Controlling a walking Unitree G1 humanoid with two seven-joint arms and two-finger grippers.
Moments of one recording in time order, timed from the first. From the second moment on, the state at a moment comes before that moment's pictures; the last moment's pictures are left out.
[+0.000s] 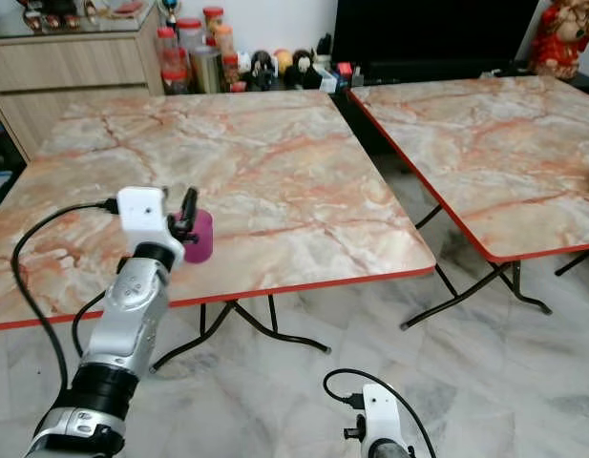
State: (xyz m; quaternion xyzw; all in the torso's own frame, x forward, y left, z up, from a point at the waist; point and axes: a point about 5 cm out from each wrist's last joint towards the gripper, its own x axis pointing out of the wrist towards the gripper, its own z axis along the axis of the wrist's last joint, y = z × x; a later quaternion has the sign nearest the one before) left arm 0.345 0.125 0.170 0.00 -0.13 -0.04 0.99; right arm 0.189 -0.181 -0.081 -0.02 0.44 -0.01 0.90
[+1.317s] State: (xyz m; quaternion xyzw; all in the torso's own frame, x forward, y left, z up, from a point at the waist) left arm 0.352 0.198 0.174 0.02 0.00 0.00 1.00; right arm 0.191 -0.175 -0.081 -0.03 0.44 0.00 0.90
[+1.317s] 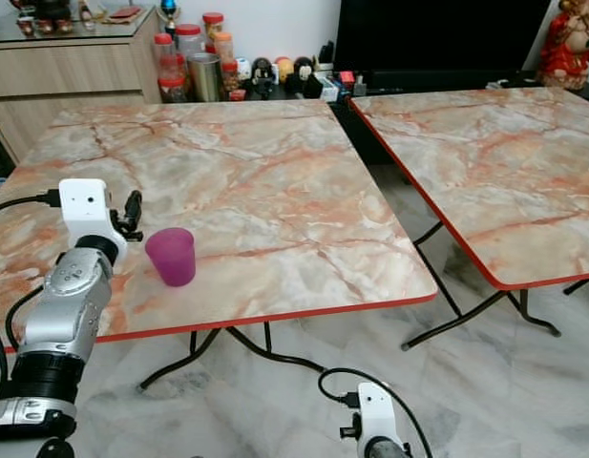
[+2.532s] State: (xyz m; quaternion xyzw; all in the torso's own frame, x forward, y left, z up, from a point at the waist) left arm 0.349 0.191 0.168 0.05 0.11 -0.05 0.99; right arm 0.192 -0.175 -0.080 -0.04 0.44 0.01 0.90
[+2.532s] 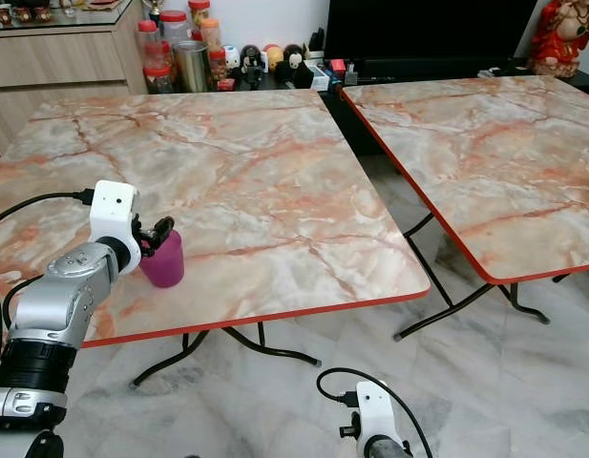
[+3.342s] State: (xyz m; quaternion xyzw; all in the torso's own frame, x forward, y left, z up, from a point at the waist) left arm 0.339 0.209 0.168 0.06 0.14 -0.06 0.99; right arm 0.192 -0.174 -0.081 -0.04 0.44 0.01 0.90
